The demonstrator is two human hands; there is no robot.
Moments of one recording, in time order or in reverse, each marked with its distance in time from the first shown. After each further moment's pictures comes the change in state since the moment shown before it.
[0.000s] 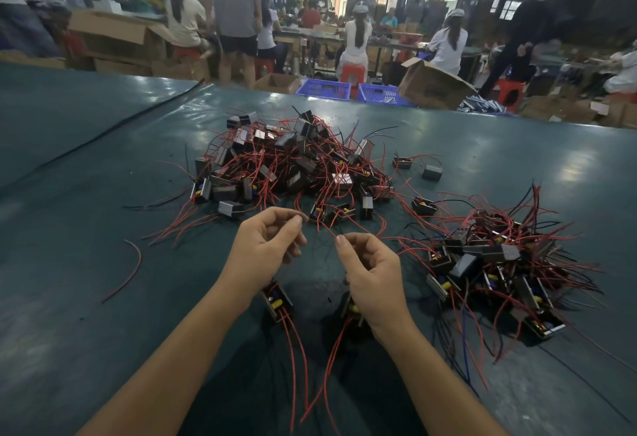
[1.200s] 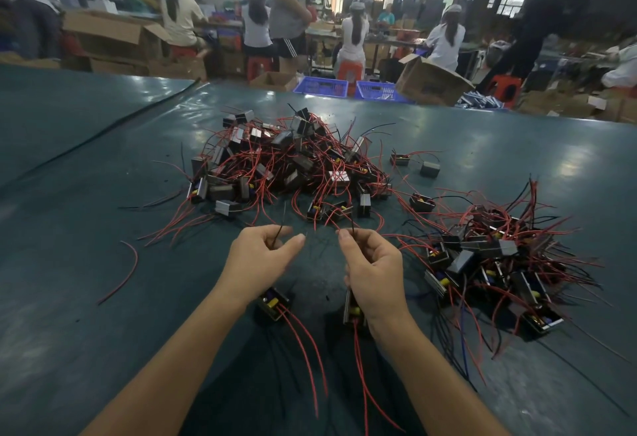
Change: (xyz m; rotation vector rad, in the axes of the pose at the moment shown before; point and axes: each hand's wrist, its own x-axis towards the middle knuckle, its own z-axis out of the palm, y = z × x) left_hand -0.002 -0.012 -0.001 0.351 0.082 -0.161; right_hand 0.001 0.000 0.002 0.084 0.070 0.070
